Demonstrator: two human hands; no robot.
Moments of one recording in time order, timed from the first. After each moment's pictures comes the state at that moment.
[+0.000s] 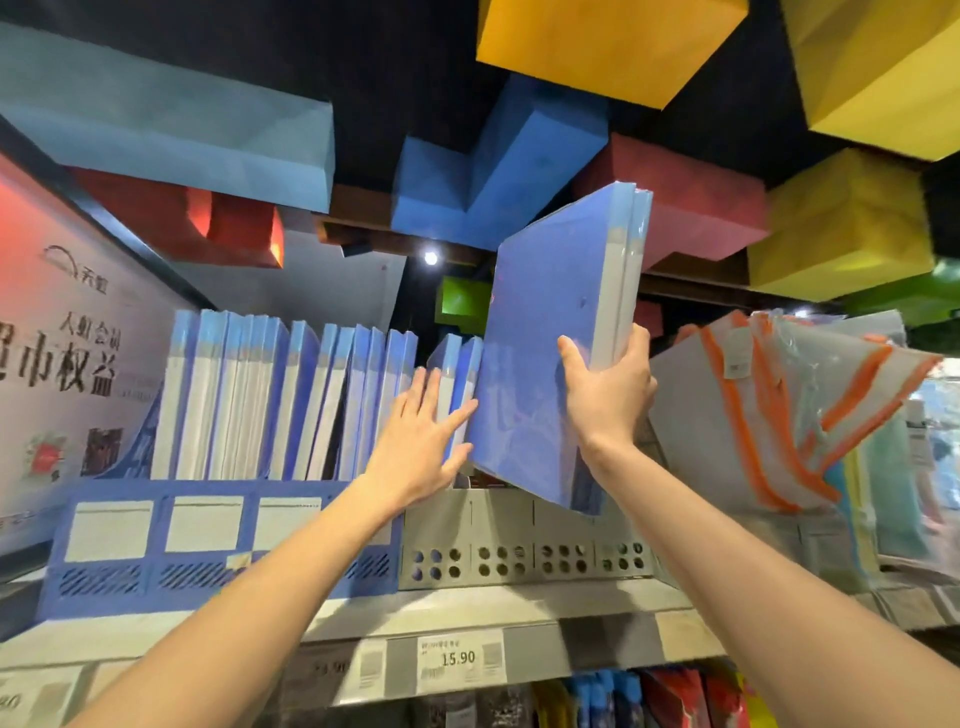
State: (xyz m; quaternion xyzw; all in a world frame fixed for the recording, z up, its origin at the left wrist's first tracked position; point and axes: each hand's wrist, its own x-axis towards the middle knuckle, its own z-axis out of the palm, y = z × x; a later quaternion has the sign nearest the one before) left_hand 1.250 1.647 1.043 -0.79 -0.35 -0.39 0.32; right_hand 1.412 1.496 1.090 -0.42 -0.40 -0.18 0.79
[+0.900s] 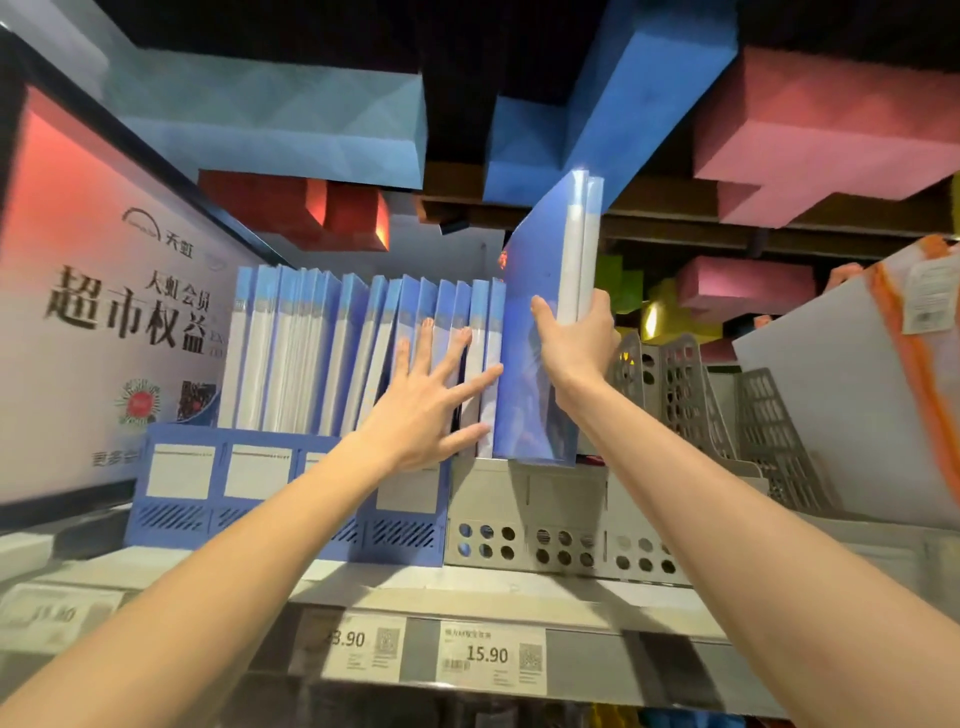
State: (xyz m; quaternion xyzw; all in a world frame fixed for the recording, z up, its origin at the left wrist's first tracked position) left_hand 1.207 1.681 1.040 -0.75 -0.42 -0.29 0.43; right_hand 1.386 1.625 1.106 -0.41 -0.49 -0.01 0.77
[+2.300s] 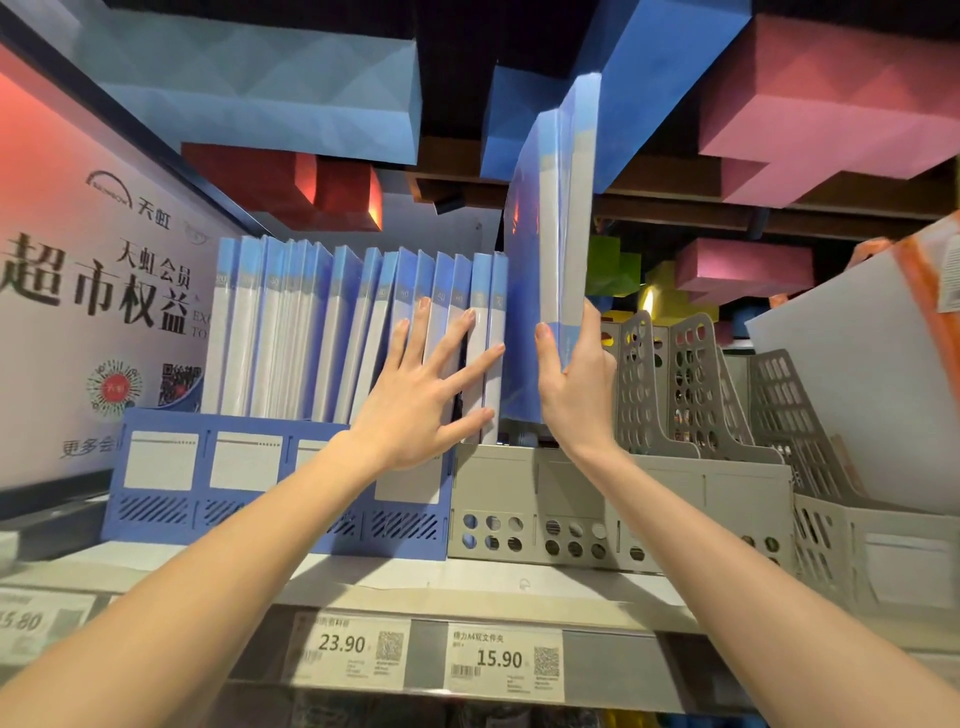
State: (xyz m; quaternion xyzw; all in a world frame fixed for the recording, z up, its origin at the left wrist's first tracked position) left_hand 1.202 1.692 1.029 -0.73 -0.36 -0.35 0.46; right_hand 1.395 1.645 1.046 -0.26 -0.63 -0.14 0.72
